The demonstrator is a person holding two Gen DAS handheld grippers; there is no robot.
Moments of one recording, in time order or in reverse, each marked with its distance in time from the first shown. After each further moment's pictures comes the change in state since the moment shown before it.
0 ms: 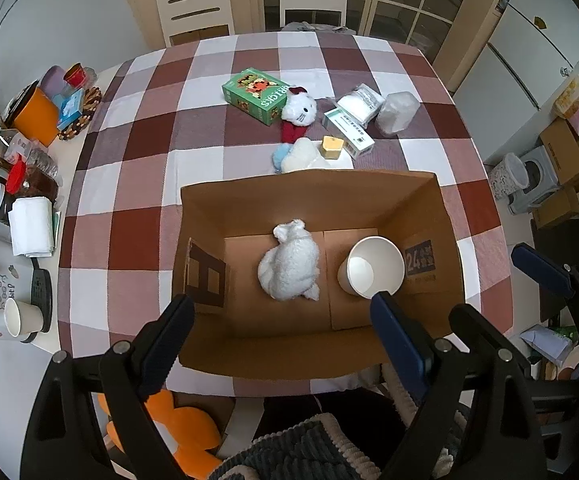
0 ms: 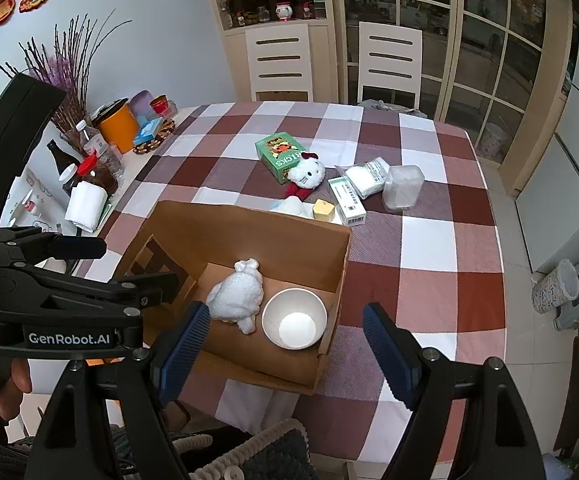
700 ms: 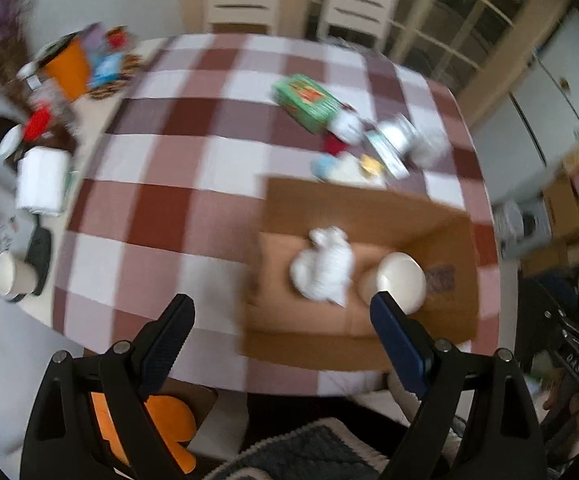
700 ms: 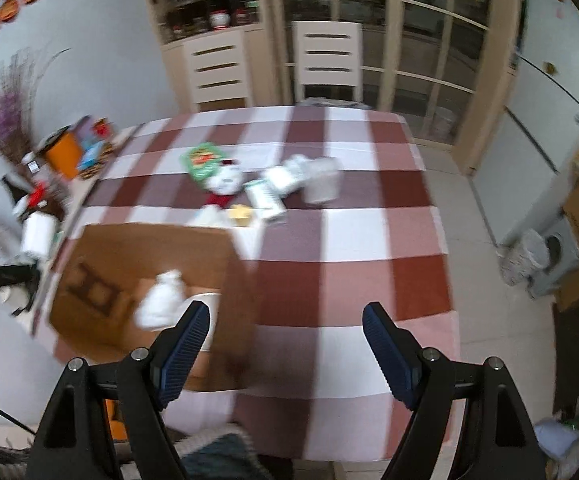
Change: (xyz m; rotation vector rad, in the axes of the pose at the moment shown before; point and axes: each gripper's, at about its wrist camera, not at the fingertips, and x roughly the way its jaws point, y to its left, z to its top) left arm -0.024 0.105 -0.019 -0.240 -0.082 -0.021; right arm -0.009 -0.082 -0.006 0.121 -0.012 -0.154
